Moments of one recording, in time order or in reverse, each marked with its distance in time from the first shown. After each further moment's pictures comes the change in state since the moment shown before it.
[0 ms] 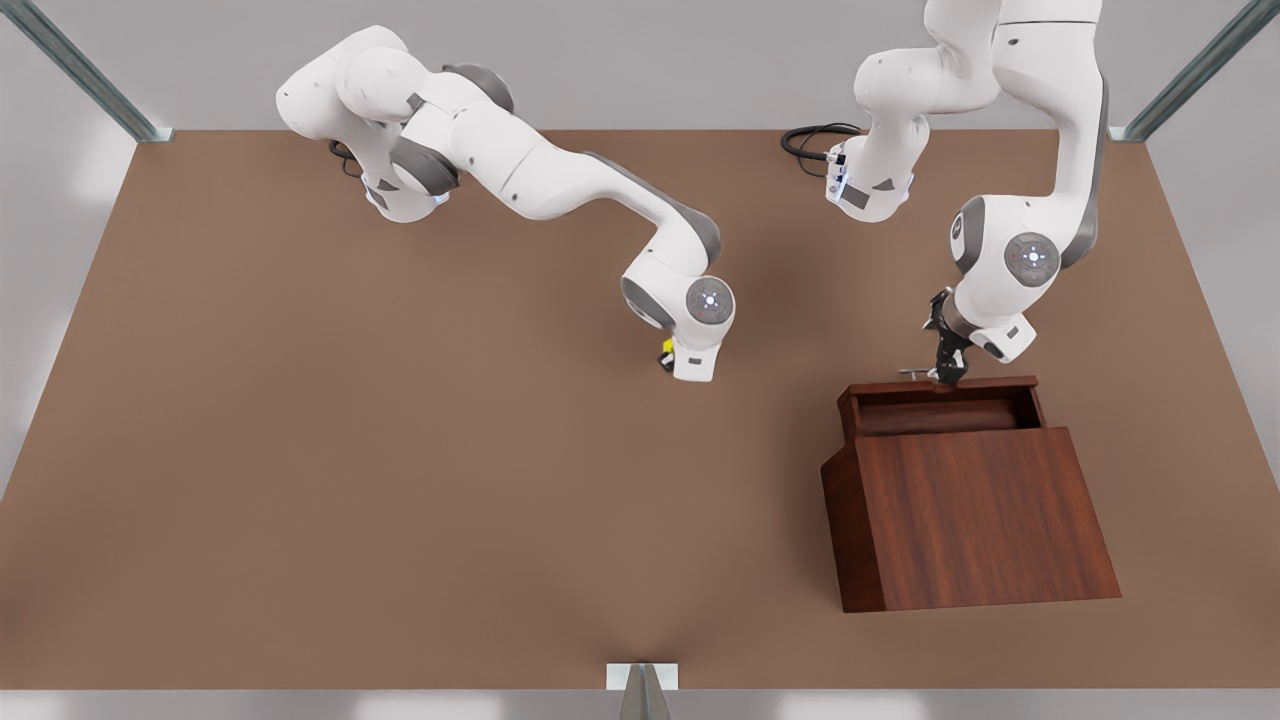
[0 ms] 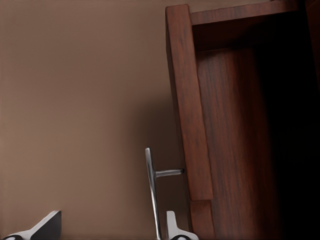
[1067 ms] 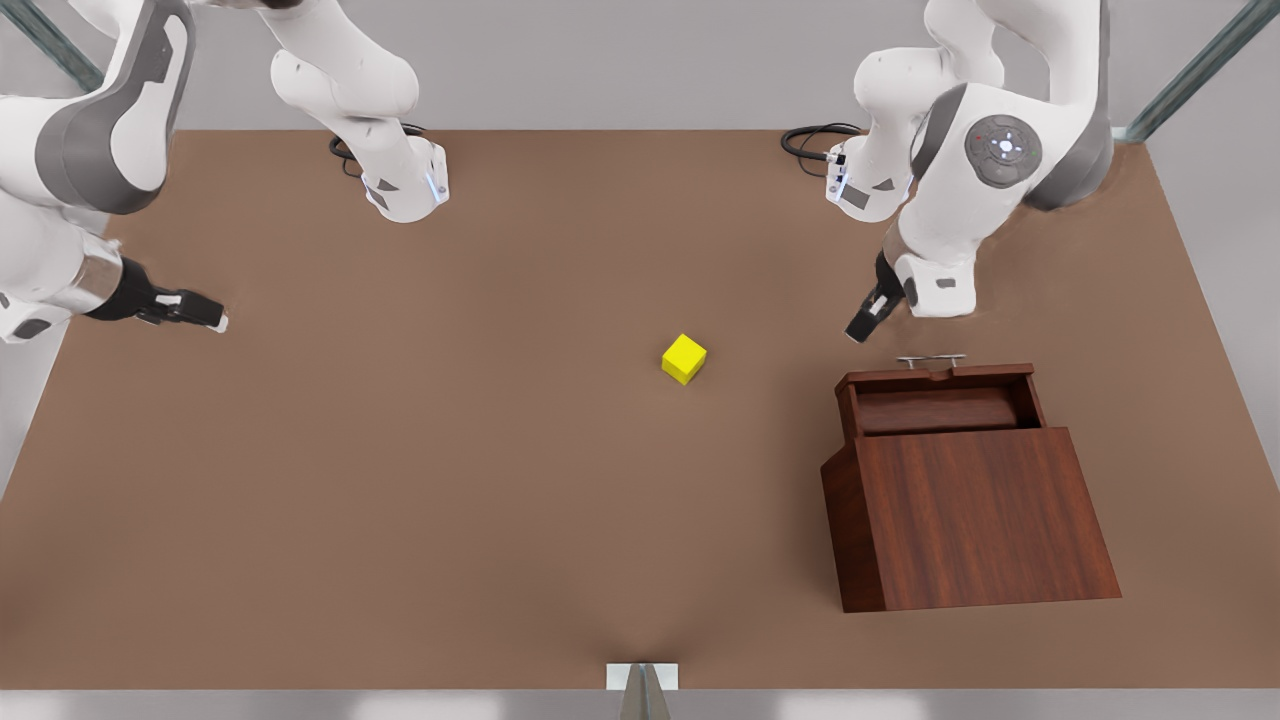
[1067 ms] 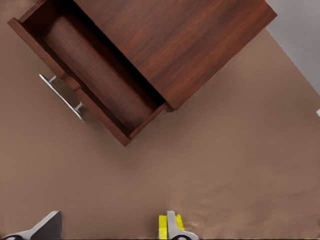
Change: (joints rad) left arm -0.100 0.063 -0.354 0.700 -0.094 -0.576 0.682; right arm -0.947 -0.871 -0.174 -0.419 0.049 -0.478 -0.218
